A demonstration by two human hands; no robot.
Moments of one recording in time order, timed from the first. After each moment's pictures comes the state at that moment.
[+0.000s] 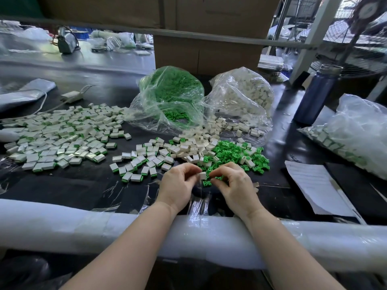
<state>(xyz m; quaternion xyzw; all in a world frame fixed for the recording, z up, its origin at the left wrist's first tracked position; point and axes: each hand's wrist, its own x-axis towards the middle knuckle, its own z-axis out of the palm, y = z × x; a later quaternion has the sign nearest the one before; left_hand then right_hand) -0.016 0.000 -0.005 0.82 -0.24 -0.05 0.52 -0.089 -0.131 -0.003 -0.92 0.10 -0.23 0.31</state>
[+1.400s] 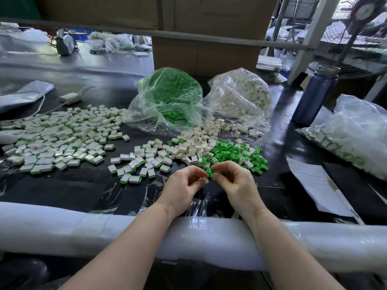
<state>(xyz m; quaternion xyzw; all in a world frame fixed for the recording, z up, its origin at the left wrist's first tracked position) -0.023 0.000 0.000 0.78 -0.29 -0.13 0.54 -0.094 -0.132 0.002 -0.80 0.11 -0.23 0.54</state>
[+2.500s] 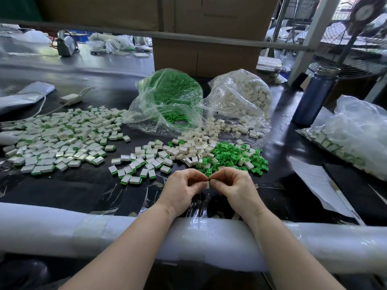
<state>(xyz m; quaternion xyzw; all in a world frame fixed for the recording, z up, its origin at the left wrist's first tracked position) -0.019 -0.001 -0.004 0.76 -0.28 -0.16 0.57 -0.094 -0.133 0.000 -0.80 0.11 -0.18 0.56</state>
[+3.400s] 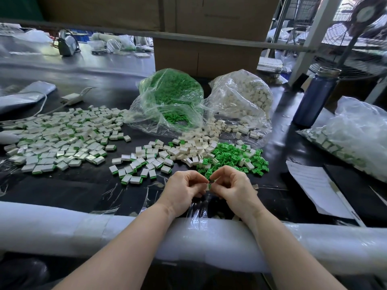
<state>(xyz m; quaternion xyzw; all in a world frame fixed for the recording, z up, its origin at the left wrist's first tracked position) -0.022 0.001 -0.001 0.75 -0.28 -0.18 0.58 -0.095 -0.130 0.003 -0.82 0.11 -0.15 0.55</state>
